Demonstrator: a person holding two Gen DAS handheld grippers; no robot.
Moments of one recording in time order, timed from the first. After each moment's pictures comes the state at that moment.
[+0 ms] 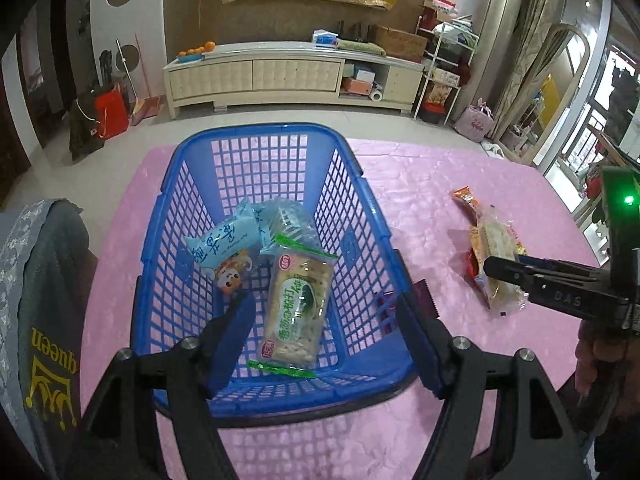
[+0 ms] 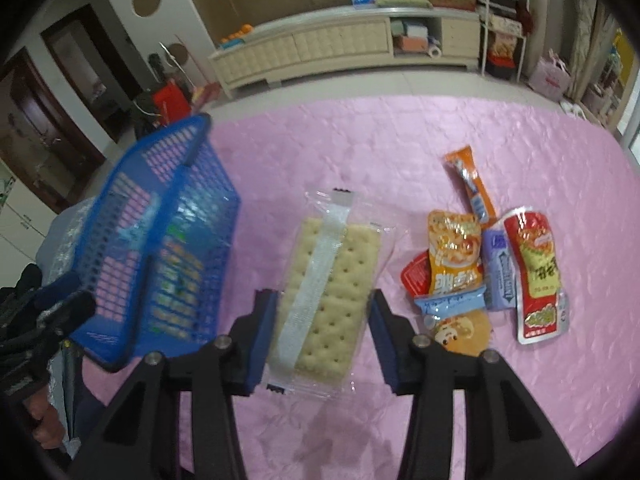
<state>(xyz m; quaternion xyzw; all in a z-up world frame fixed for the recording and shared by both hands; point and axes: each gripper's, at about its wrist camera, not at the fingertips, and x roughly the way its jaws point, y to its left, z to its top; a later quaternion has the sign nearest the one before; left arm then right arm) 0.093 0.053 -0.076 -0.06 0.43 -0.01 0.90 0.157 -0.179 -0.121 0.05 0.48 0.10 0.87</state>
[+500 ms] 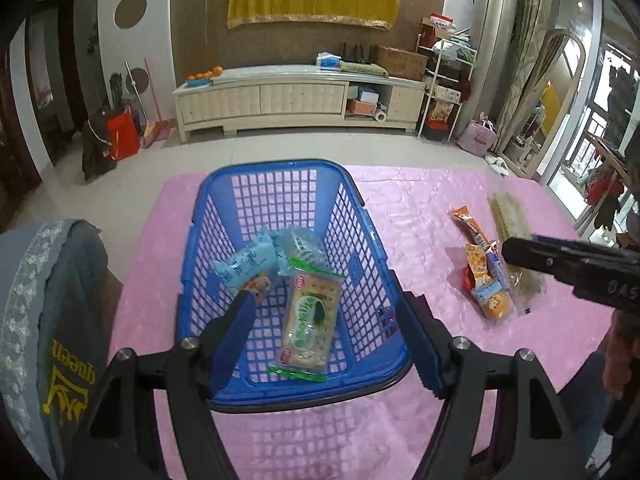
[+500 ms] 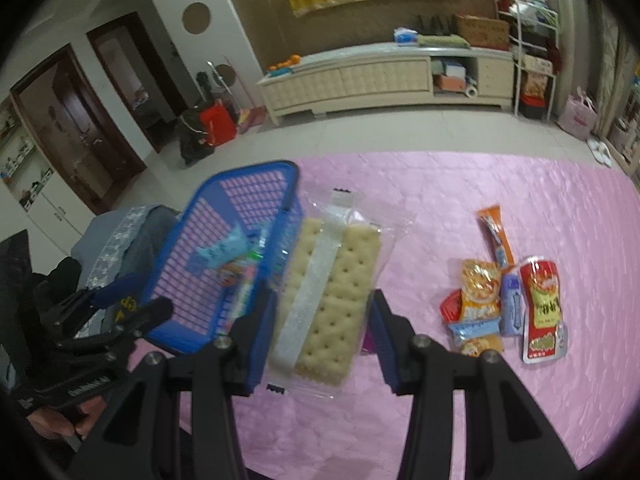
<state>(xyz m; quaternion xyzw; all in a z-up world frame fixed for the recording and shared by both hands) 0.075 0.058 -0.046 -0.04 0.40 0.01 0.92 0.142 -0.147 -0.060 0.04 0.43 0.17 0.88</state>
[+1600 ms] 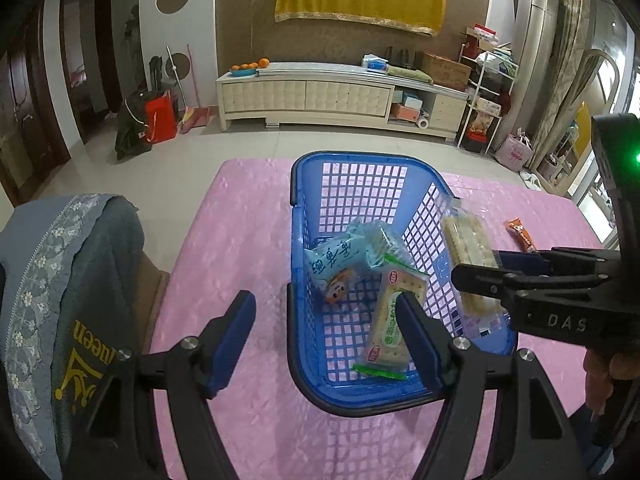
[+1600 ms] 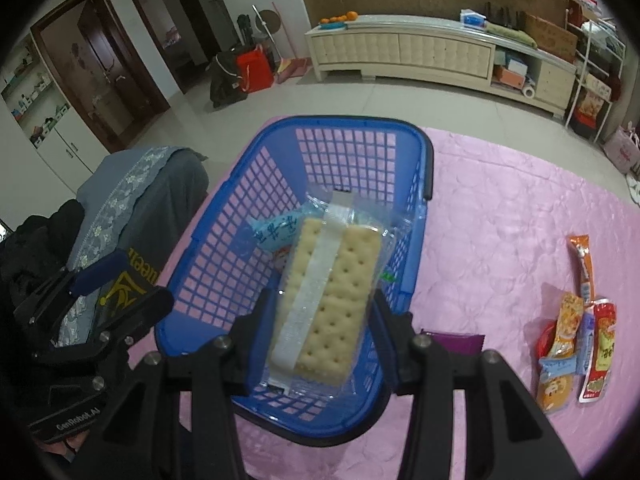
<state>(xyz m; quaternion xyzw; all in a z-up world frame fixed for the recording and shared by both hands) 0.068 0.134 -0.064 -0.07 0.40 0.07 0.91 0.181 -0.031 -0.104 -0.04 0.48 0.21 0.85</state>
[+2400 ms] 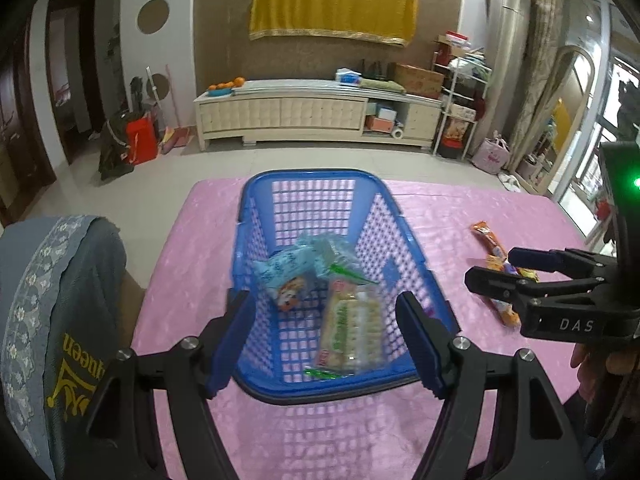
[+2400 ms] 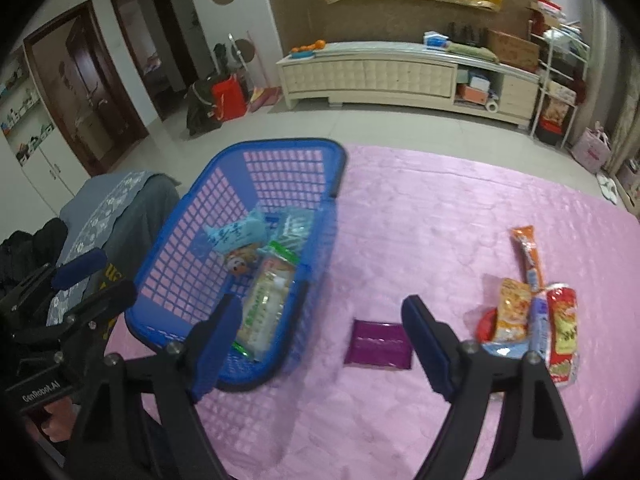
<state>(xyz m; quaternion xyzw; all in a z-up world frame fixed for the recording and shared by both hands) 0.057 0.085 -0.045 -0.05 0.37 0.03 0.93 0.148 -0.108 -0.081 -0.02 0.44 0.17 0.88</state>
